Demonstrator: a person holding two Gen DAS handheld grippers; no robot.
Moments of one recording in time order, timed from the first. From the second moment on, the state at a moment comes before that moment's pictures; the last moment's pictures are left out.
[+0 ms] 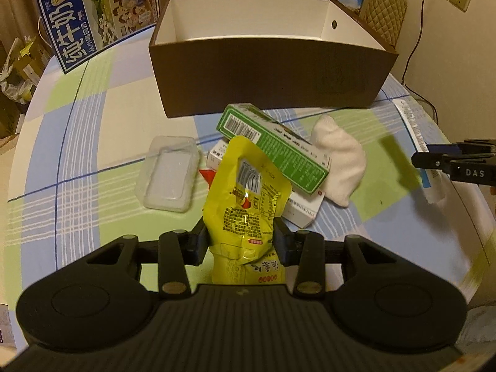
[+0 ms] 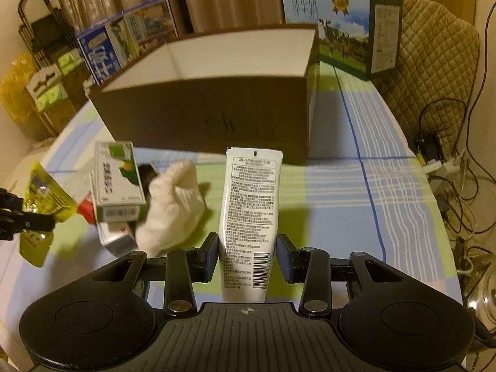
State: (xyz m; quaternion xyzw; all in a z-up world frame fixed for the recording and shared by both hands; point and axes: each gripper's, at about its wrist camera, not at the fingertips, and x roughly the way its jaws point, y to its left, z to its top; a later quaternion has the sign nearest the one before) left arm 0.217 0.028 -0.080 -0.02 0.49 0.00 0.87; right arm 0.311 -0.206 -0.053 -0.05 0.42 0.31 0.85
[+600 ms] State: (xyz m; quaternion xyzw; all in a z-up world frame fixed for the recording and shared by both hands) left arm 0.249 0.041 -0.040 -0.02 0.44 0.02 0.90; right arm 0.333 -0.186 0.008 -0.02 0.37 0.35 0.86
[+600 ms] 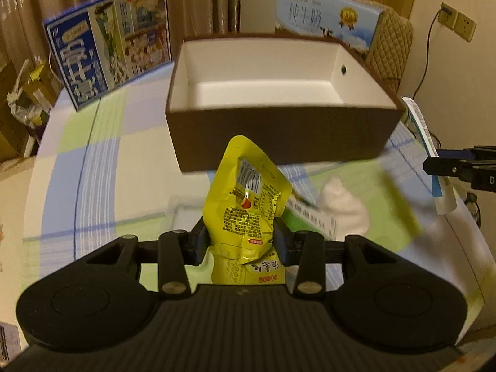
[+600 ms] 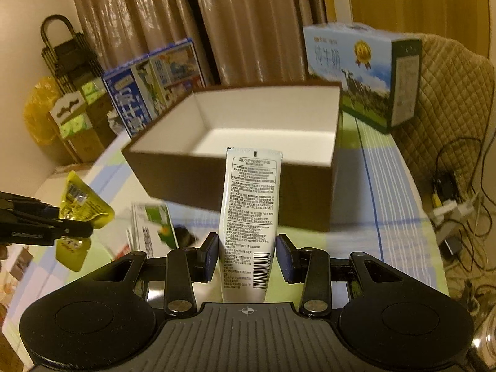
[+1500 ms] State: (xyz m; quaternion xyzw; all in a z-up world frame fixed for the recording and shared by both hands) left arm 0.463 0.053 -0.012 0.04 0.43 0.01 0.90; right arm 0.489 -0.089 0.031 -0.06 0.33 0.37 0.86
